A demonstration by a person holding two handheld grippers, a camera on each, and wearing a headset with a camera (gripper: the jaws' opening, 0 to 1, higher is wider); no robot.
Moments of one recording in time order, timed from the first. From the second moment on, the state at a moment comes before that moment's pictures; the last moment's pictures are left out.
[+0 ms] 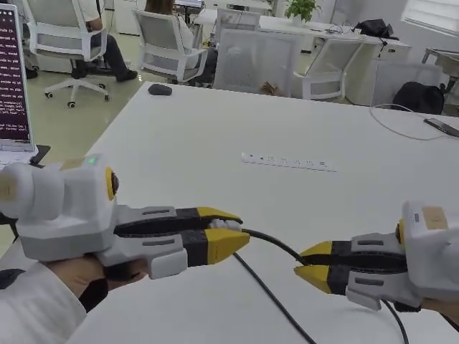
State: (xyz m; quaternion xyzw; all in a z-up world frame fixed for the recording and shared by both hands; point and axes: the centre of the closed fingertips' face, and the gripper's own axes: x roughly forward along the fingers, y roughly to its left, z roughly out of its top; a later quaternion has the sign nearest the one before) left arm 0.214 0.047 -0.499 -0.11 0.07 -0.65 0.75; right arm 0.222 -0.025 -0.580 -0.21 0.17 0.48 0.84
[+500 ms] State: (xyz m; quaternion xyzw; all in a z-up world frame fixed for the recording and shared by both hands) left arm 0.211 0.043 -0.506 -0.09 0.08 -0.65 0.75; right arm 0.215 0.010 -0.539 -0.25 0.11 0.53 0.81
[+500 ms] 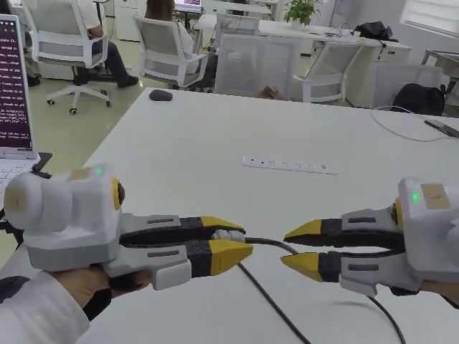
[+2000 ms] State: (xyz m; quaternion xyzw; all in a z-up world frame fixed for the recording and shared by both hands) left arm 0.221 0.047 -0.506 -0.12 0.09 -0.64 0.76; right arm 0.231 -0.009 -0.550 -0.23 0.11 0.50 0.82
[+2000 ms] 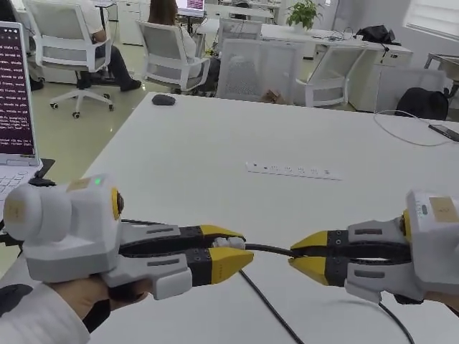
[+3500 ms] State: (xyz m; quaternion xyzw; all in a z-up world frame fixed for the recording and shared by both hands) left arm 0.209 0.042 -0.501 -0.10 0.07 -0.65 0.75; right arm 0.211 0.043 -0.517 -0.16 0.09 0.56 0.81
